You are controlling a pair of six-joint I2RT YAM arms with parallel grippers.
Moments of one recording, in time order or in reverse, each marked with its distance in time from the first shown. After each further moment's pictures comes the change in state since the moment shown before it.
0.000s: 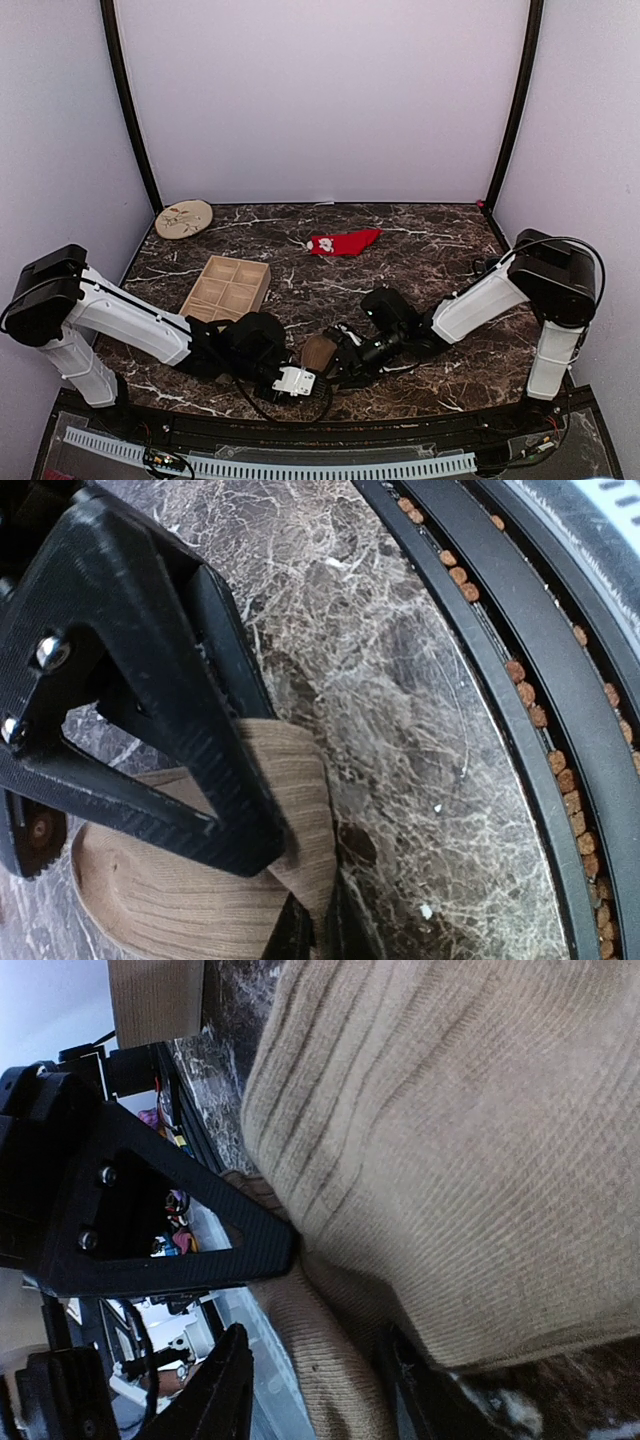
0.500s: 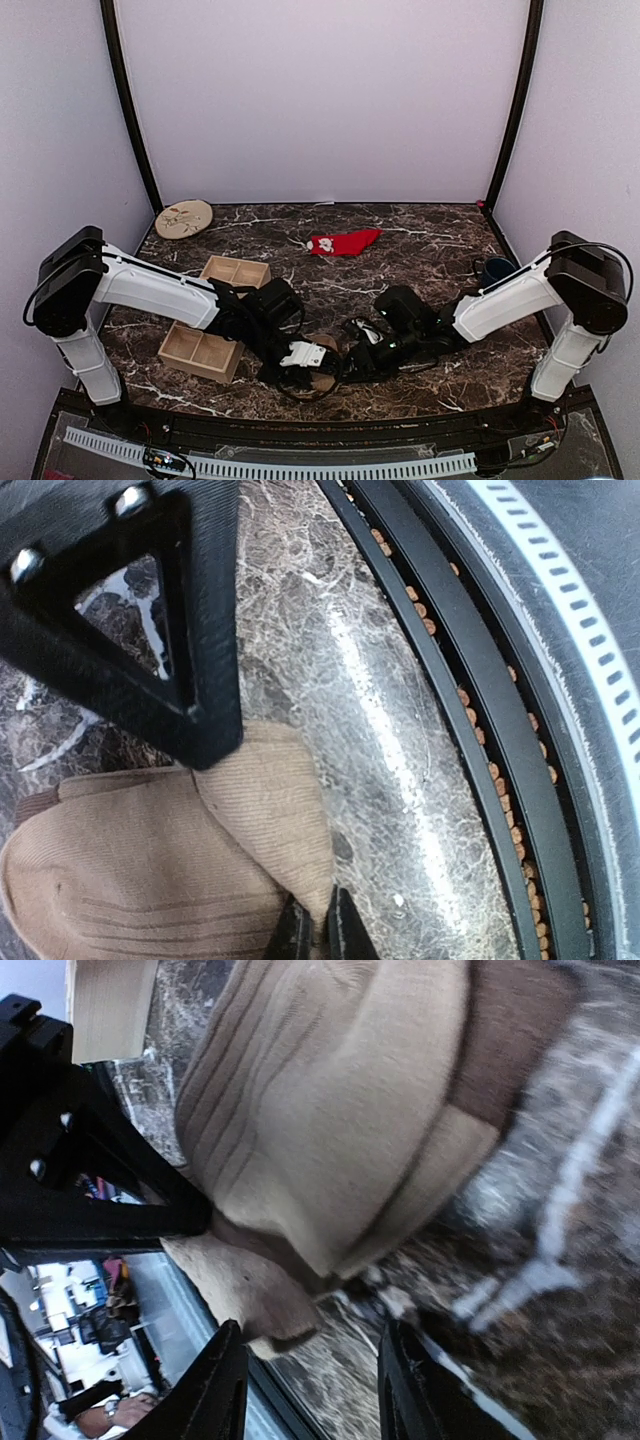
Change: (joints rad) left arm 0.148 0.129 0.300 -0.450 0.344 -0.011; right arm -0.002 -0.166 -0.064 -0.189 0.215 -0.158
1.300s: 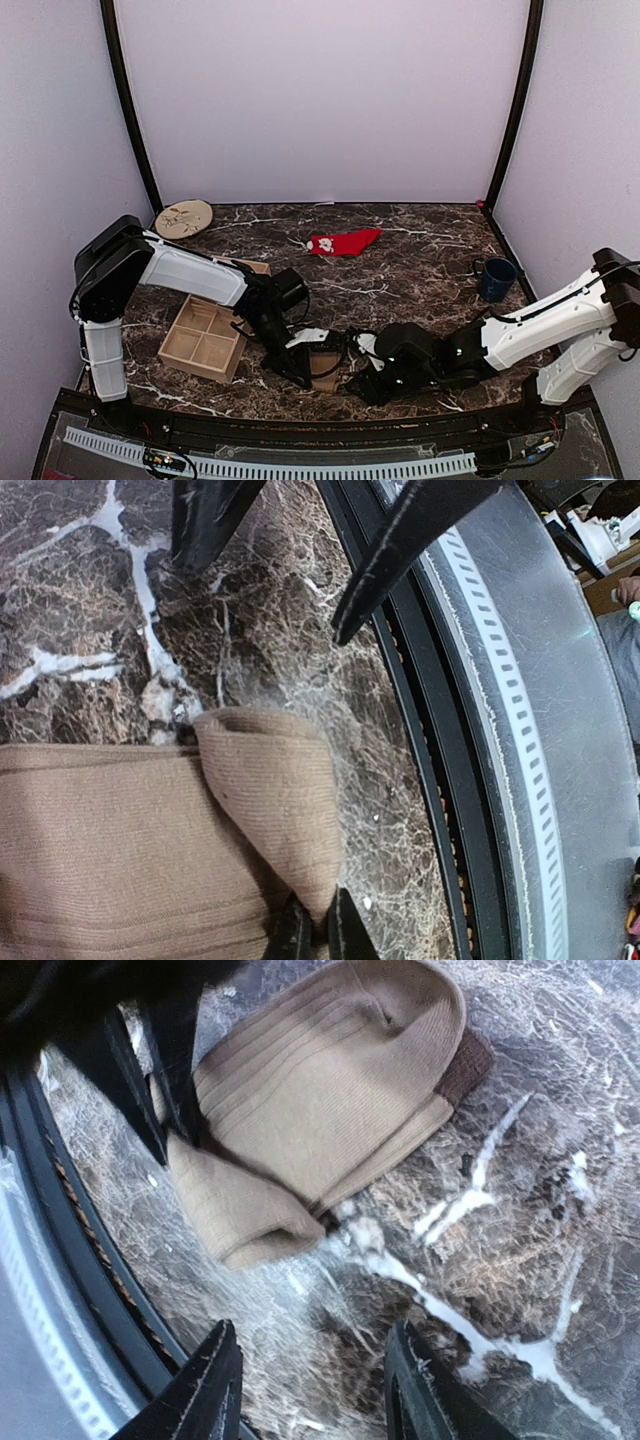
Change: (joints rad) left arm 0.137 0.230 0.227 -0.294 0.334 -0.048; right arm 0.302 -0.242 -0.054 -0.179 0.659 -0.272
